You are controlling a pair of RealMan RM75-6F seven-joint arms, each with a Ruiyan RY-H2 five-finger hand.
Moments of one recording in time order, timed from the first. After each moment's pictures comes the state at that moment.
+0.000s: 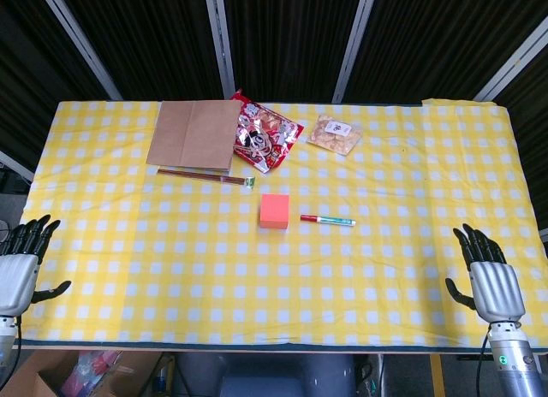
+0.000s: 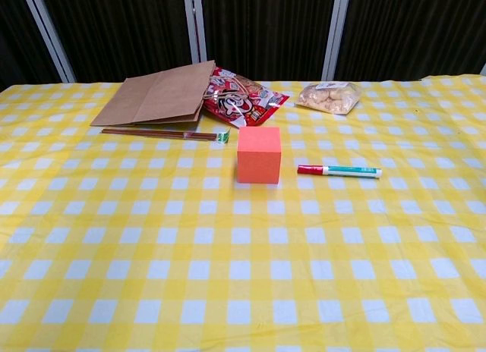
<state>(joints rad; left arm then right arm) -0.12 -1.13 -0.04 -1.65 1.45 1.43 0.11 0.16 -1.15 0.03 -1.68 -1.37 1.42 -0.13</state>
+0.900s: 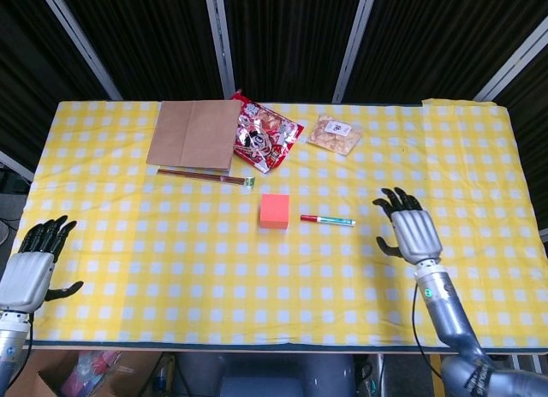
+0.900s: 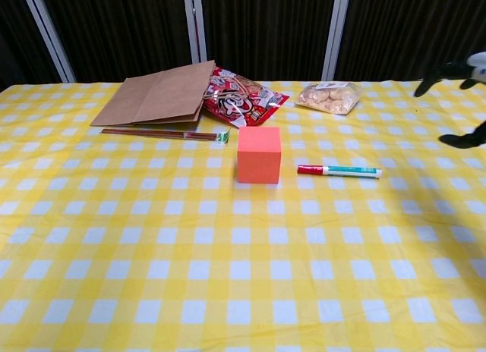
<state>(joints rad) -0.16 -1.14 -0.04 -1.67 1.45 1.37 0.12 0.51 -1.31 0.25 -1.75 -1.02 1.09 -0.43</state>
